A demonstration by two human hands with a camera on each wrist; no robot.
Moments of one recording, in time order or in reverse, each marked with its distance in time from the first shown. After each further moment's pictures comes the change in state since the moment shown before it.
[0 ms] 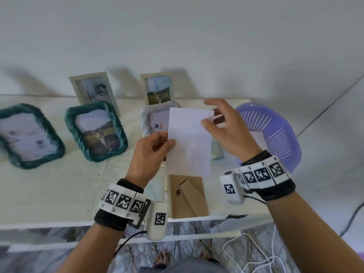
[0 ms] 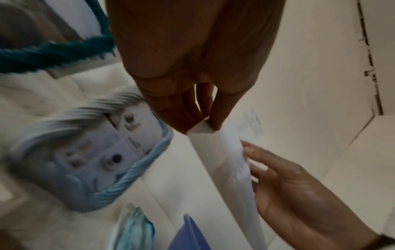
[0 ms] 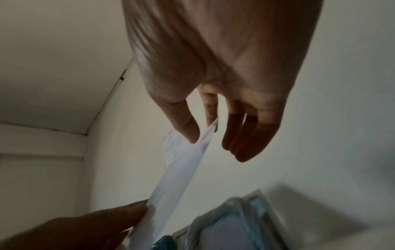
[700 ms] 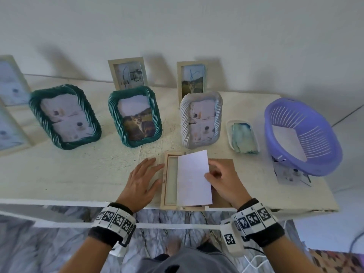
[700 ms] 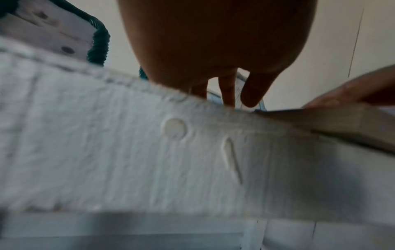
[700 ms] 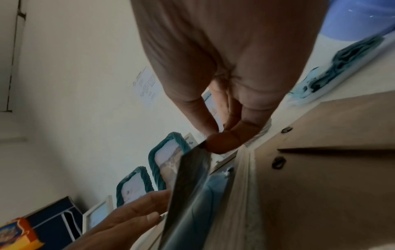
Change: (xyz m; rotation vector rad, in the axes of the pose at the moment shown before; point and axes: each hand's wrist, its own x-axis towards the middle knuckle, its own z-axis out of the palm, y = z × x) left_hand -0.081 -0.149 -0.161 0.890 -0.169 0.156; right_hand -0.090 0.053 0.154 0.027 -0.244 0.344
